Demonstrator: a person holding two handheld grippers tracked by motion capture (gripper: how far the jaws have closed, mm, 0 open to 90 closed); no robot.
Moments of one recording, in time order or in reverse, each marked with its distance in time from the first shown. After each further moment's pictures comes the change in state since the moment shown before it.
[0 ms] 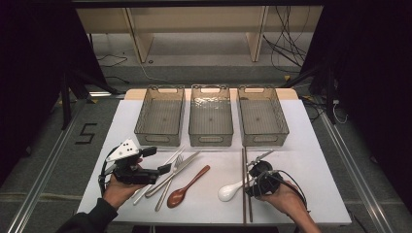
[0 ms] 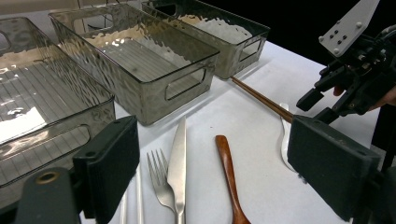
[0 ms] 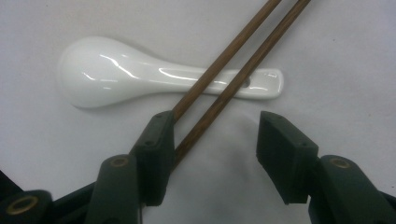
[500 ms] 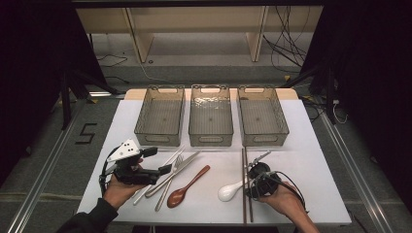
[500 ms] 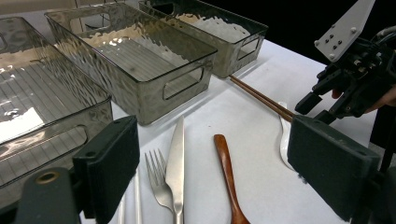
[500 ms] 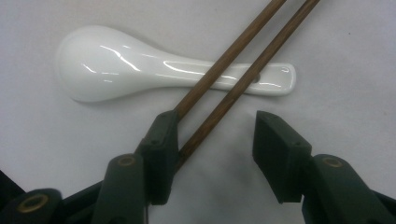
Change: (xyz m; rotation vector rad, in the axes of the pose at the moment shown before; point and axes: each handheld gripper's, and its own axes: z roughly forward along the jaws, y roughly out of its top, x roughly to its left) left arm -0.001 0.000 0.001 0.004 -0.007 0.008; right arm 0.004 0.000 0.005 0.031 -0.002 -0.013
